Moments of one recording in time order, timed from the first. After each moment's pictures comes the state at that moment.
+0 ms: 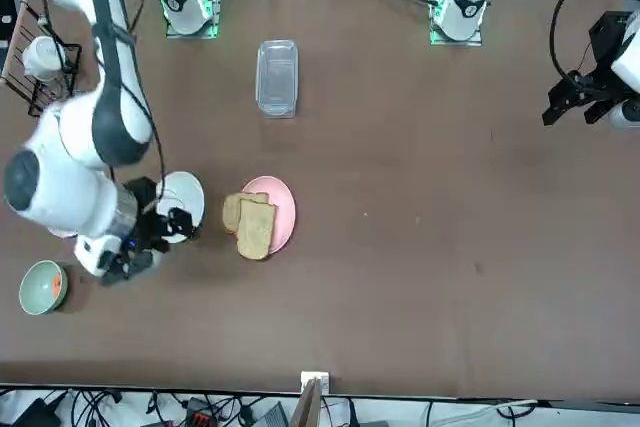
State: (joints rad) arm 0.26 0.68 -0.13 -1.21 0.41 1.90 -0.29
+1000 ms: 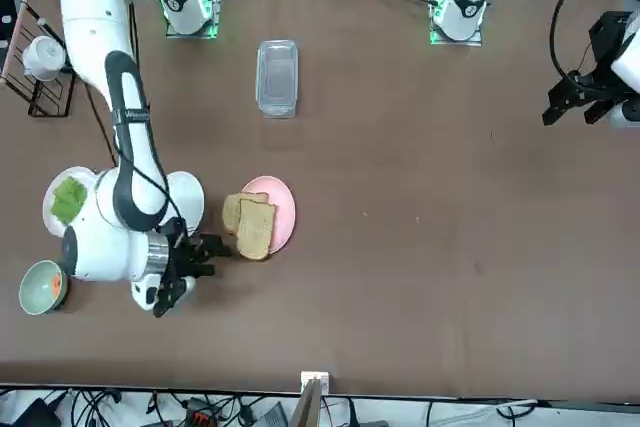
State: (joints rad) arm 0.22 0.92 -0.08 -1.07 0.69 1.90 -0.54
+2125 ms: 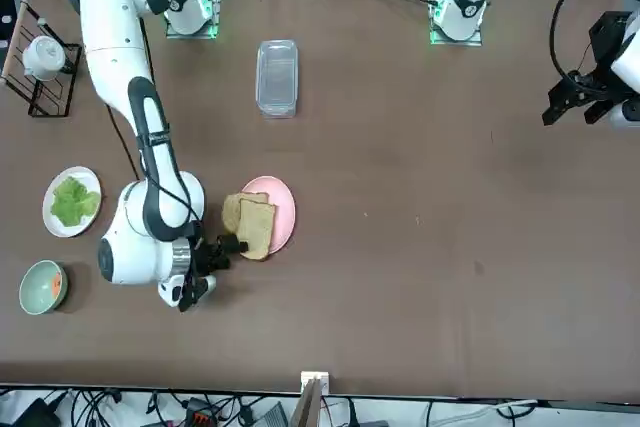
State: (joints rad) arm 0.24 1.01 -0.07 -1.07 0.69 1.92 -0.54
